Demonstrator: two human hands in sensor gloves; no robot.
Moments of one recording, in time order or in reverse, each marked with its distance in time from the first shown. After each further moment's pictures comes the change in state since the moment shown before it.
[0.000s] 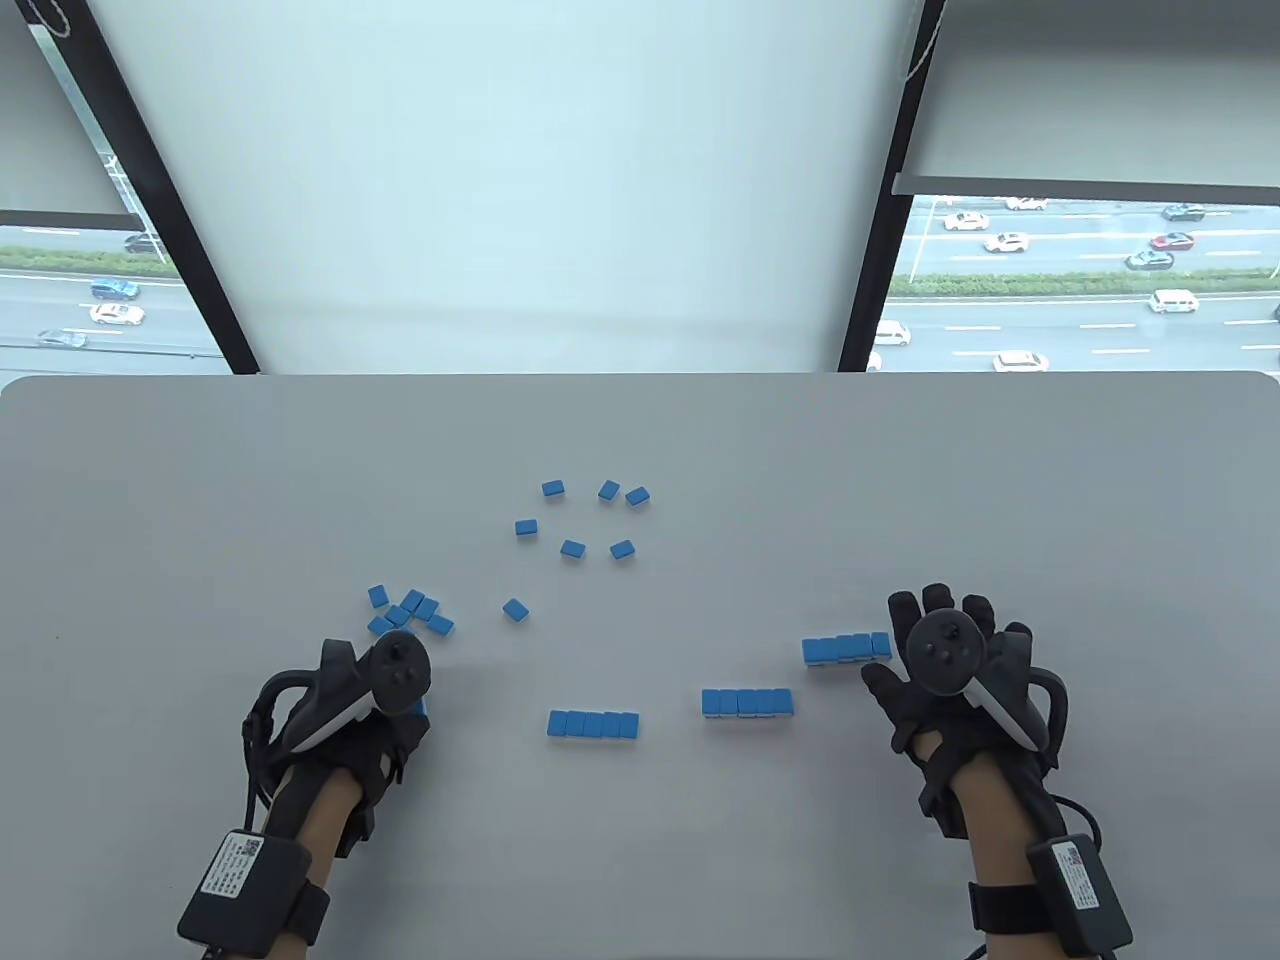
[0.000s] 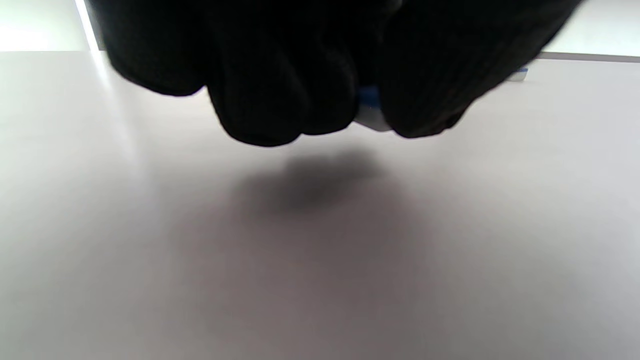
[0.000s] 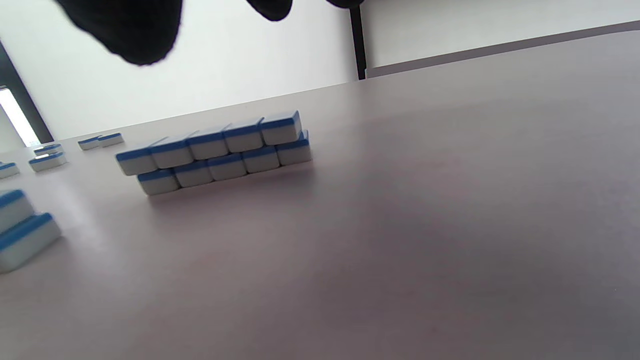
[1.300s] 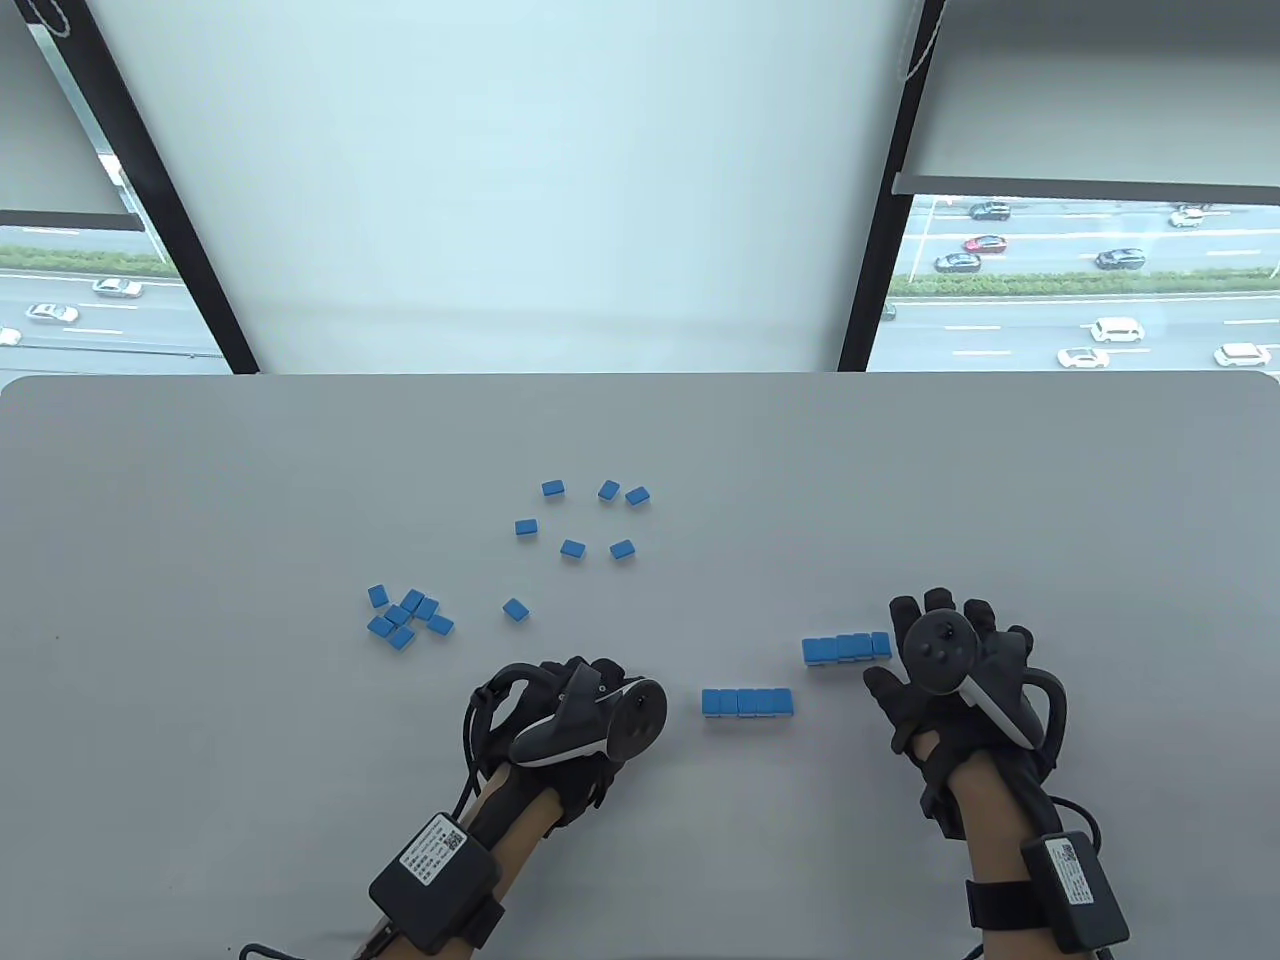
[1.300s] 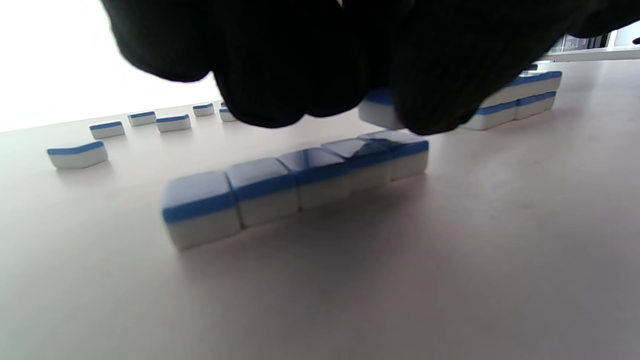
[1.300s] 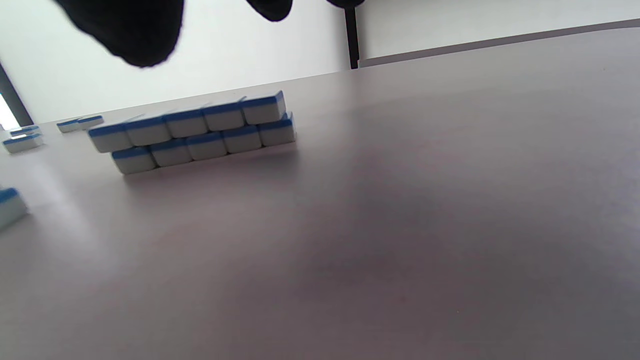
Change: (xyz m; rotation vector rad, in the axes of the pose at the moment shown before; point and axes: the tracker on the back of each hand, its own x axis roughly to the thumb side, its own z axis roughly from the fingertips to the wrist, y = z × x) left_hand 0.190 -0.005 0.008 0.126 -0.397 -0.207; right_hand 0.000 0.001 0.000 0.021 0.025 0.029
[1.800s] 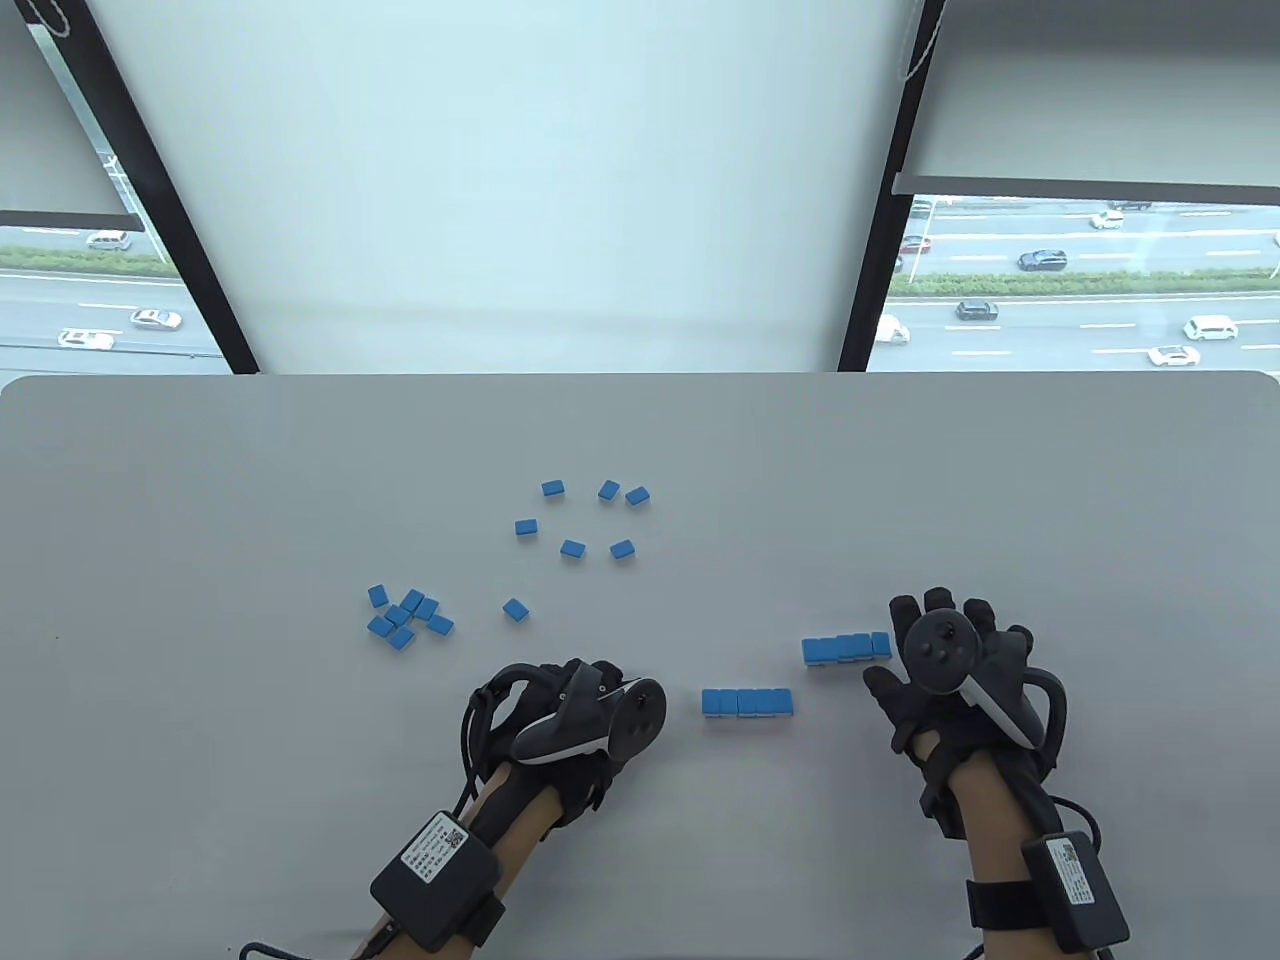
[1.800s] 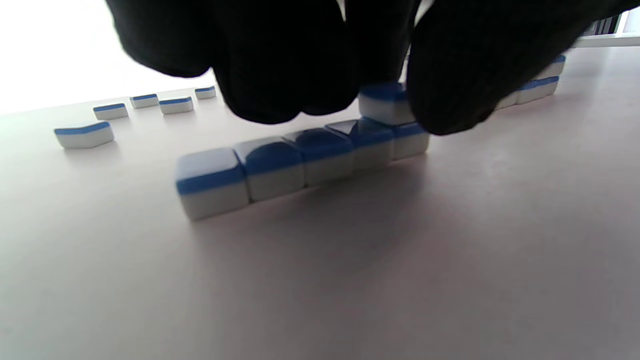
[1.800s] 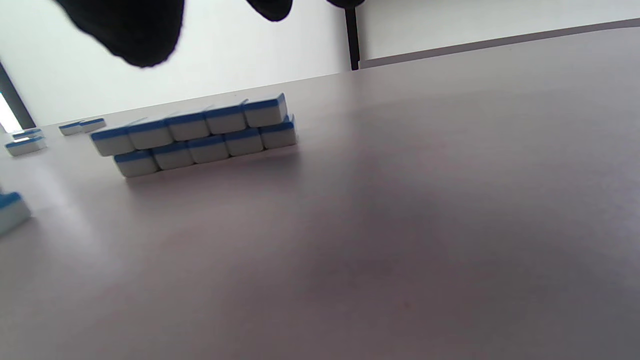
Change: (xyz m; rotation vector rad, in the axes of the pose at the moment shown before) left_hand -0.003 -0.001 0.001 -0.058 0.005 0.020; right_hand 0.000 0.000 0.000 -0.003 -0.002 -0.005
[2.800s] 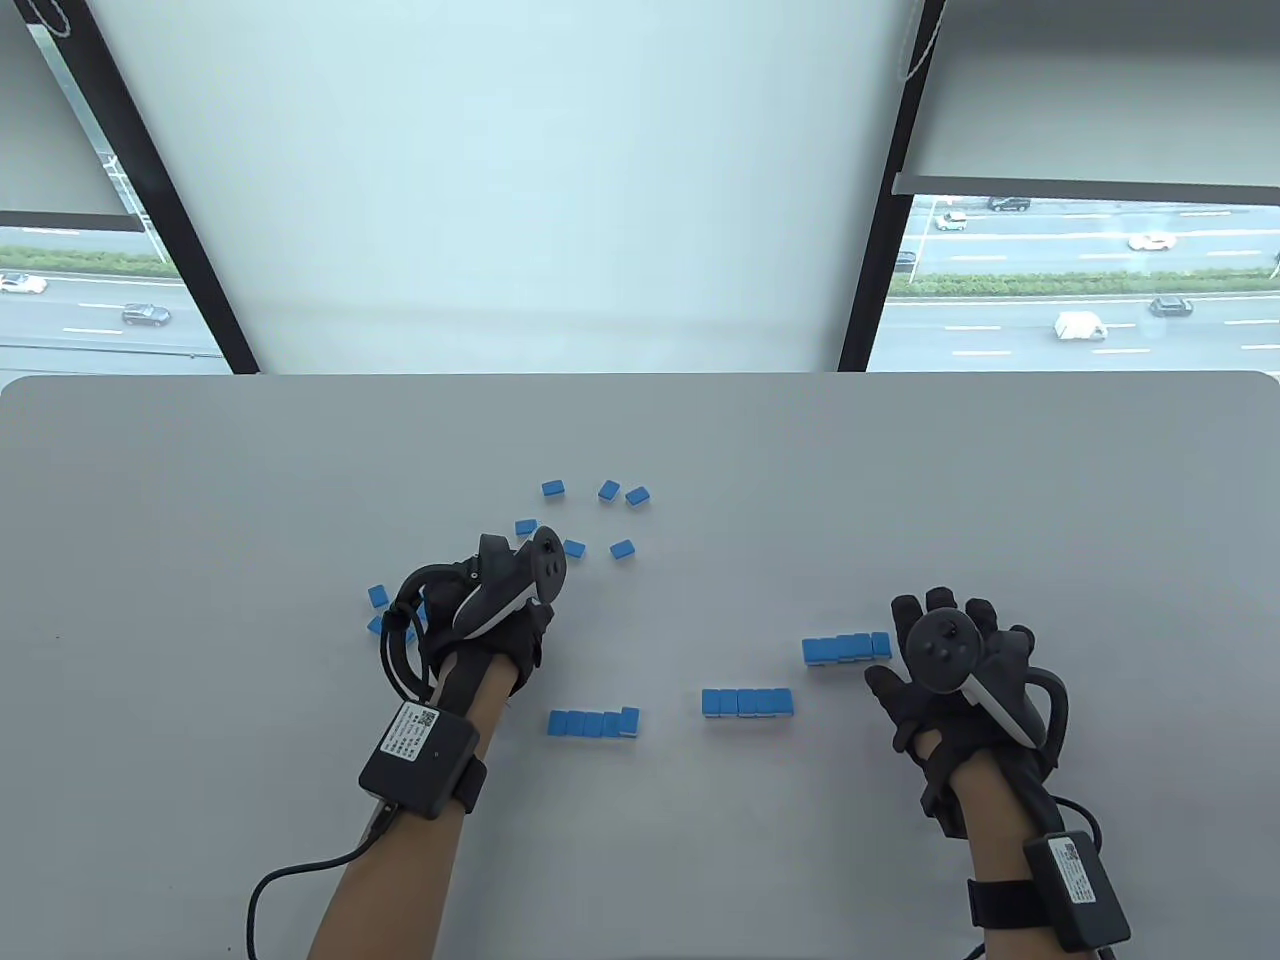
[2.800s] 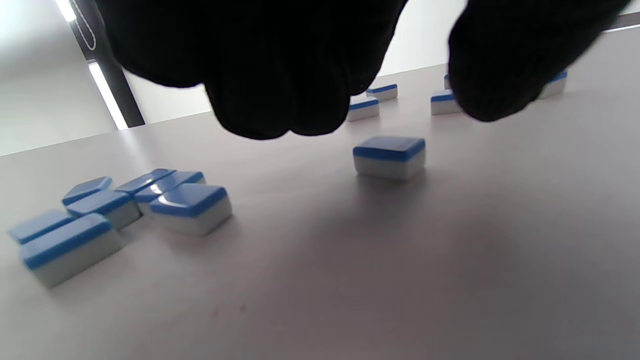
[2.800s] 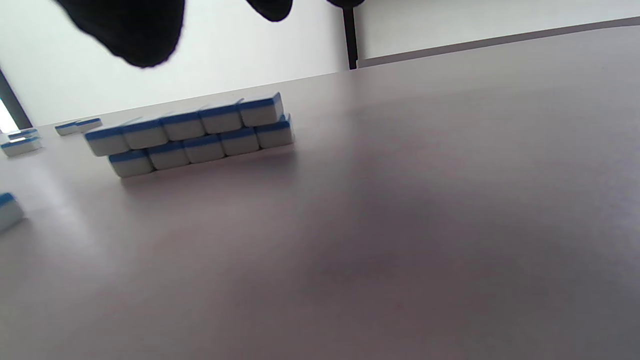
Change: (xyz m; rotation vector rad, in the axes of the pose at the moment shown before) left_hand -0.118 0.005 -0.060 -0.063 0.533 -0.034; right_hand -0.002 0.001 0.000 0.001 0.006 0.001
